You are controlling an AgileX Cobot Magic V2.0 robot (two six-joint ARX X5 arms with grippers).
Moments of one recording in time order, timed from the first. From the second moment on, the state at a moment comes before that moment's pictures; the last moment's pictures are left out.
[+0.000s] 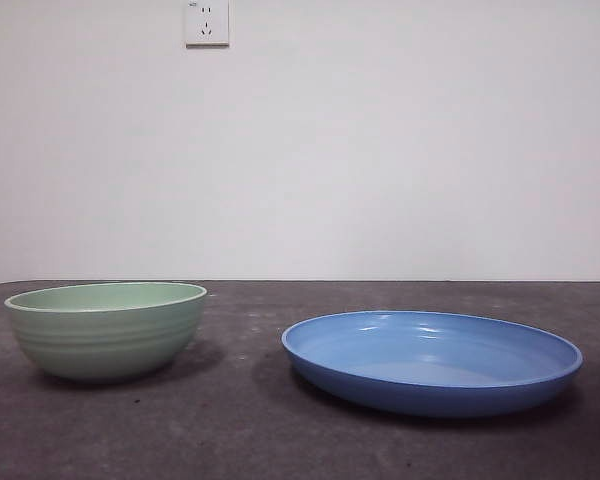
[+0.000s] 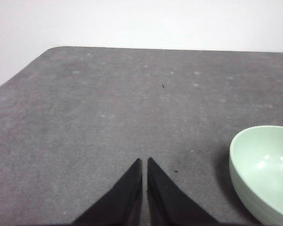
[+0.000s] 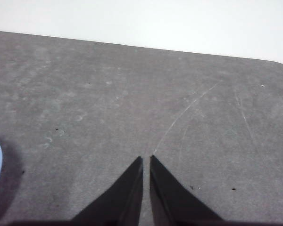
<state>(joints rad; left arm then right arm) -0.03 0.01 0.03 -0.18 -0.01 -0.04 -0.01 0.01 0.02 -0.16 0.05 -0.06</state>
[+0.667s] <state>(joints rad) -0.07 0.08 0.11 -0.21 0.00 -0.18 -0.01 0.02 0.12 -0.15 -0.05 0.26</state>
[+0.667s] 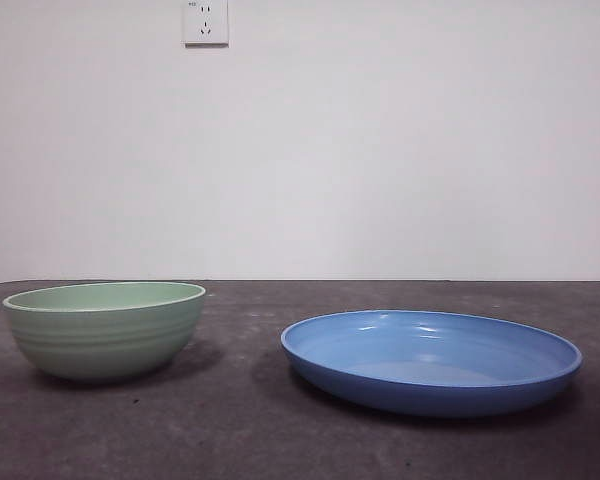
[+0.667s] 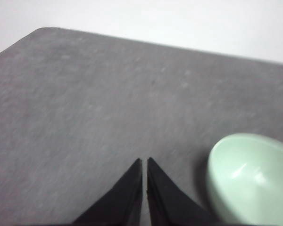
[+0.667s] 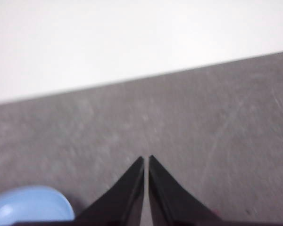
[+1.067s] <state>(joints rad) -0.15 0.38 0.47 -0.21 0.10 -0.28 0.04 0.28 0.48 -0.35 -0.19 0.37</state>
